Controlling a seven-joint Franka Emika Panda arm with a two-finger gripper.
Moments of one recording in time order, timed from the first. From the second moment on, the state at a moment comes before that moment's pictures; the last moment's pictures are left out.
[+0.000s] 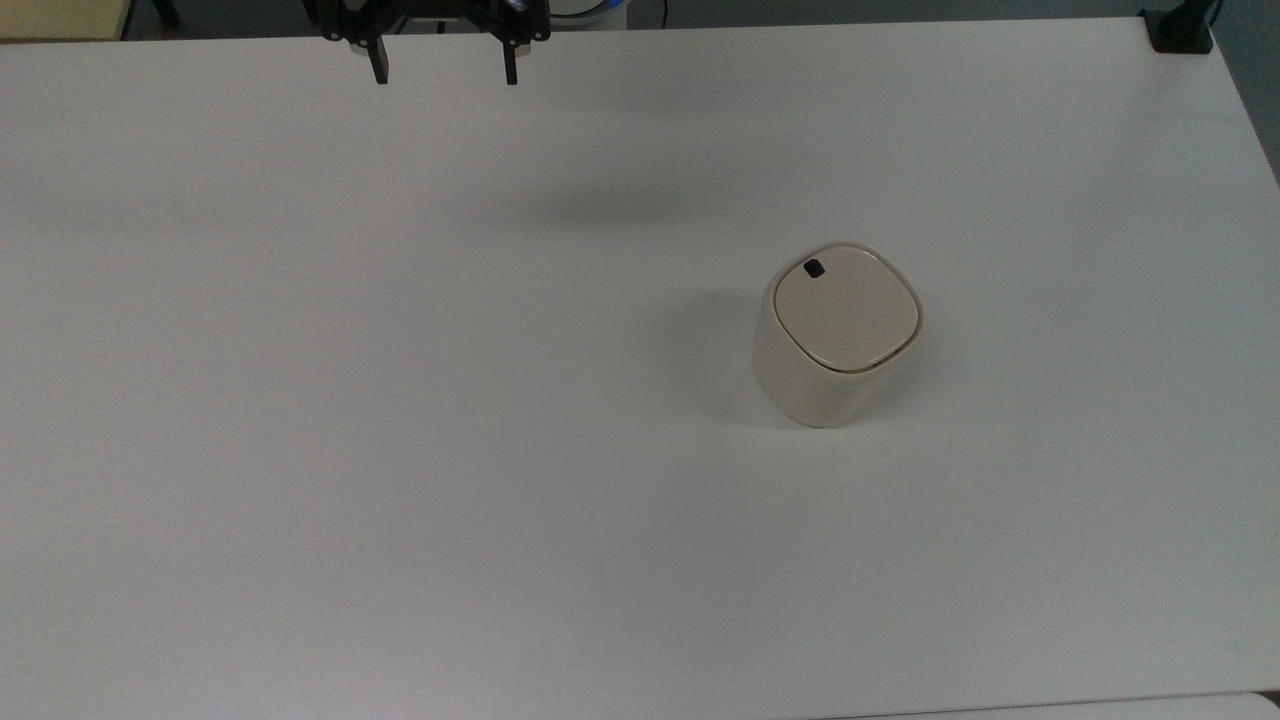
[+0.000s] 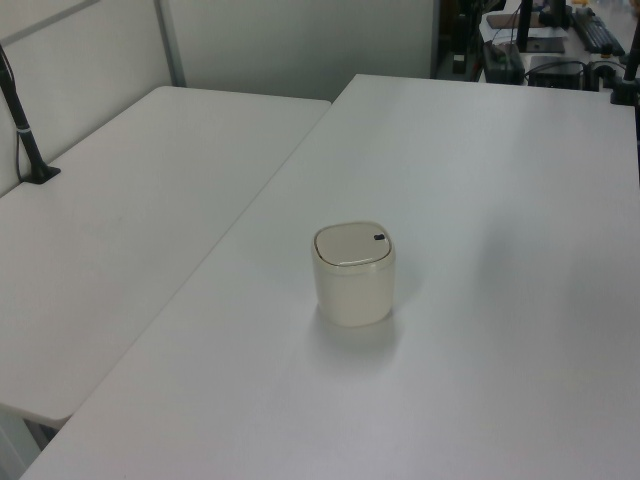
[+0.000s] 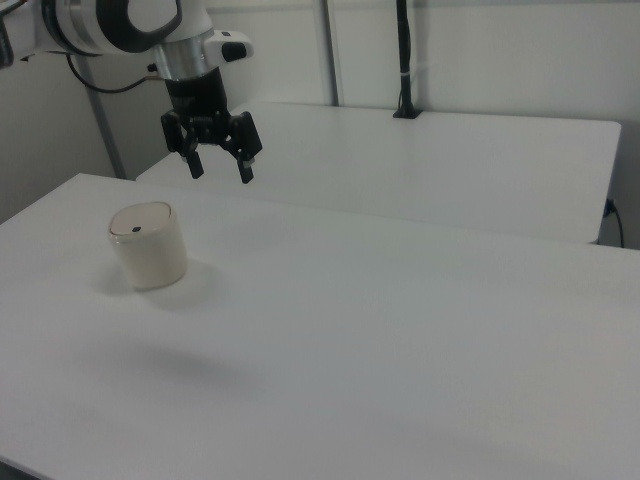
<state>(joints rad) 0.07 0.10 -0.10 -1.48 -0.04 1.61 -0.11</state>
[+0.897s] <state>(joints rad) 0.07 0.10 -0.10 -1.48 -0.04 1.61 -0.11</state>
